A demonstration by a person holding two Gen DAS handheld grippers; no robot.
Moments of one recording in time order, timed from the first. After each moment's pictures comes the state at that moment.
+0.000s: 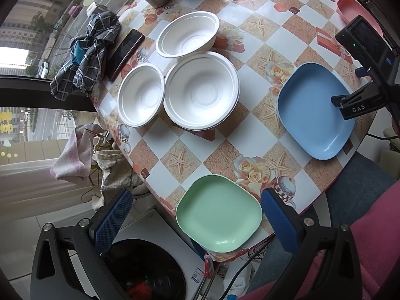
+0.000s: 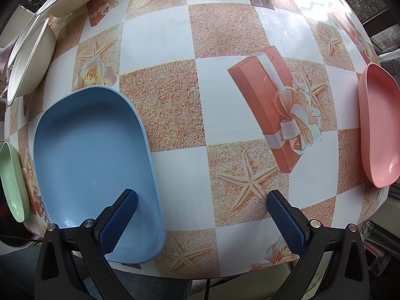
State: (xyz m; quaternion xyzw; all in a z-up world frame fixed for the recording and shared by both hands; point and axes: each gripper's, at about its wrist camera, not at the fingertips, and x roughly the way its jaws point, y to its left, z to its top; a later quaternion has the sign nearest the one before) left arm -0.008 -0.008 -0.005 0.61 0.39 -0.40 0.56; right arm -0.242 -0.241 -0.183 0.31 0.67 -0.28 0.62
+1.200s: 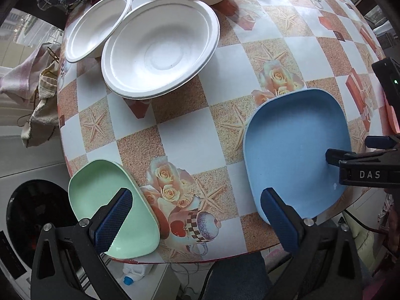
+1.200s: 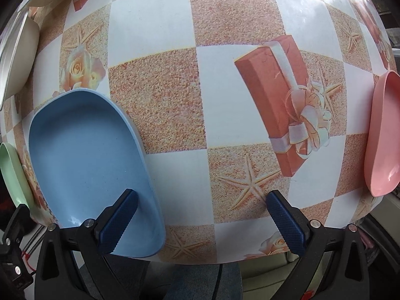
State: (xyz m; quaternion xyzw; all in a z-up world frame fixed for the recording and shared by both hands) left arm -0.026 -0.031 -0.104 0.43 0.60 -0.32 0.60; right arm -0.199 -0.272 -0.177 0.34 0.73 -0.23 0.55
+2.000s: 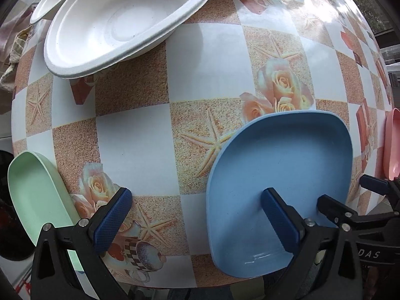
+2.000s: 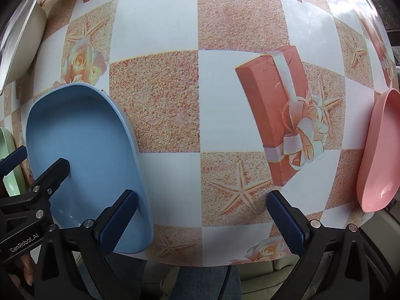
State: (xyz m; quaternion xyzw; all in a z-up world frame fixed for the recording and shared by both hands) left arm -0.031 -0.053 -0.165 0.32 0.67 -0.31 0.59; right arm -0.188 -0.292 -0.173 0.31 0.73 -0.21 0.57
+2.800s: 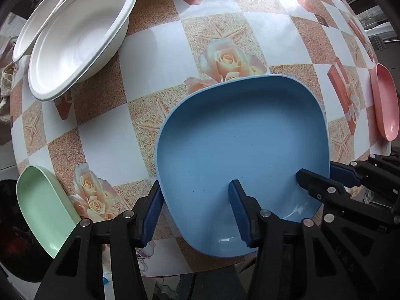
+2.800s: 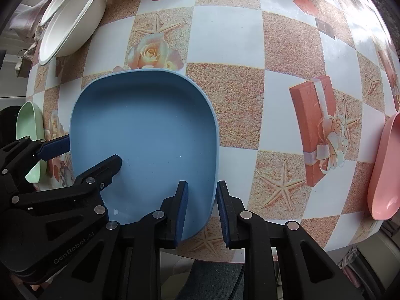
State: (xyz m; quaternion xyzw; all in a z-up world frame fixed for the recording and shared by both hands) left arm -0.087 -0.102 -0.147 0.40 0.63 -0.36 0.55; right arm -0.180 -0.233 -0.128 0.30 0.70 -0.15 0.63
